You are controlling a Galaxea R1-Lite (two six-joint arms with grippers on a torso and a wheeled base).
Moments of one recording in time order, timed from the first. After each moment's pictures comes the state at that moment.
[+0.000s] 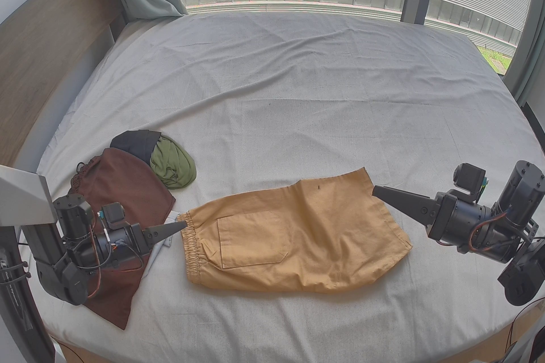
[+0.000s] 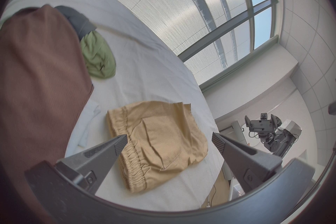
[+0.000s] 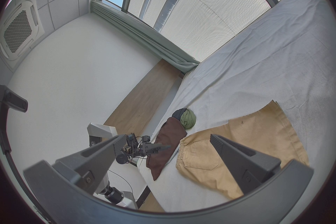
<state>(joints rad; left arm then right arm) 0.00 2.15 -0.31 -1.55 -0.81 -0.51 0.44 1.69 -0.29 -1.43 0.50 0.62</state>
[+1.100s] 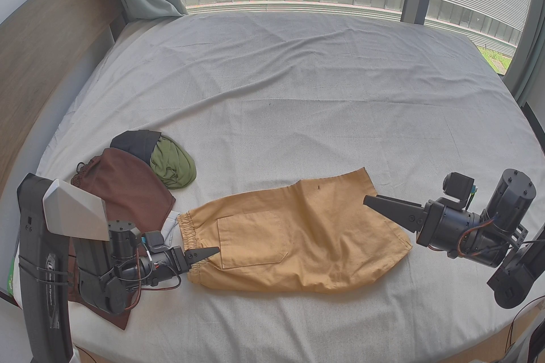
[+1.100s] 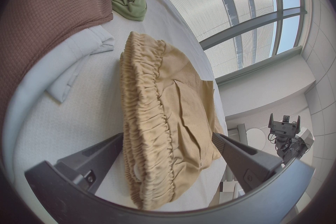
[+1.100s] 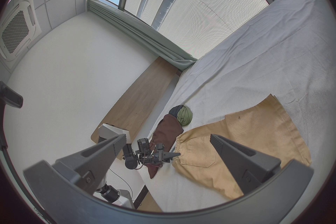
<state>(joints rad) -0.14 2.47 -0.45 -1.55 -0.66 -0.61 0.43 1.78 -0.28 -1.51 0.50 0.62</state>
